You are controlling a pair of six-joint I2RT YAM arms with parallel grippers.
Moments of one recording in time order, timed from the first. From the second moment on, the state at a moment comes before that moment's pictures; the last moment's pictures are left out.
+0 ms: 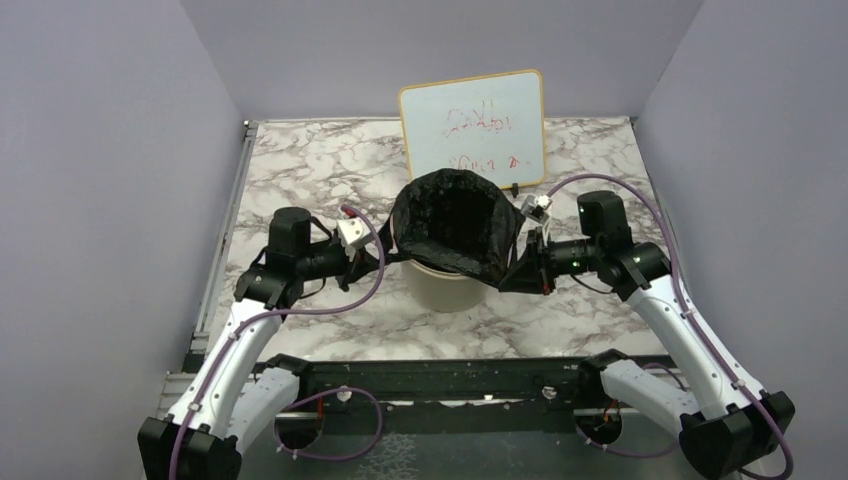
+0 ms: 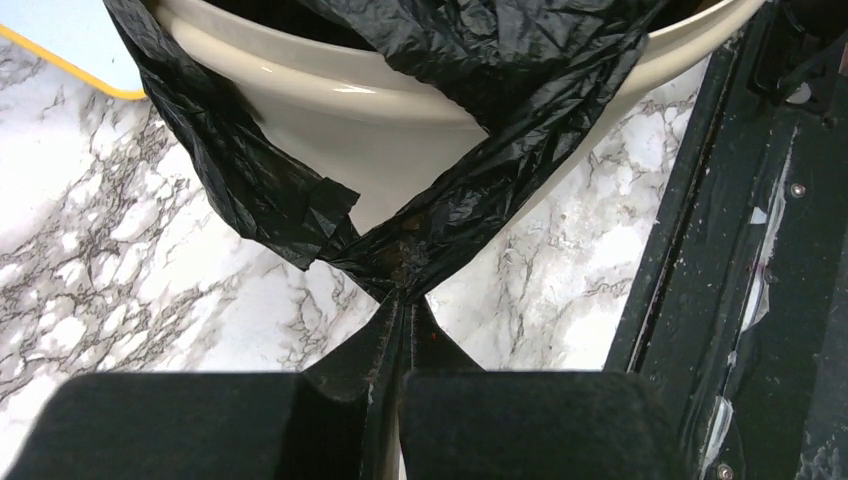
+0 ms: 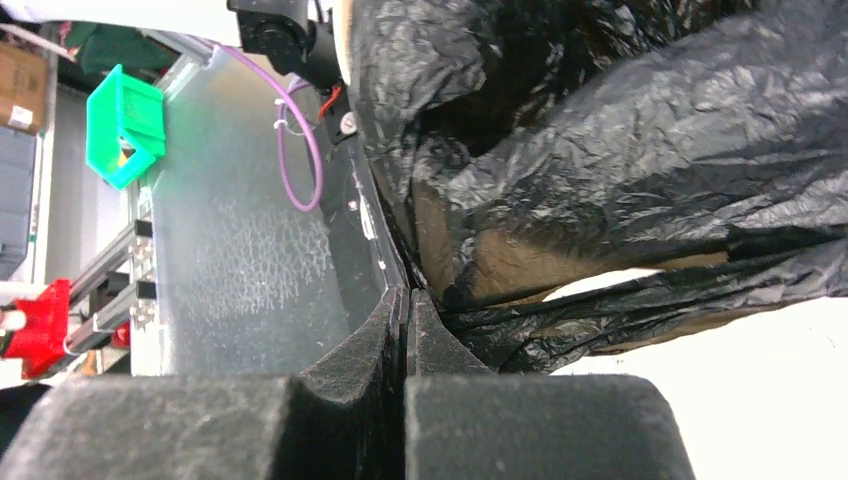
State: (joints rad) left arm -0.26 0.84 0.72 -0.46 0.80 0.39; right arm 0.35 0.95 0.93 -0.73 -1.02 -0.09
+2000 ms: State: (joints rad) left arm -0.26 0.75 0.86 -0.35 0.31 -0.60; right arm 0.35 0.69 0.90 -0.63 -0.17 0.51
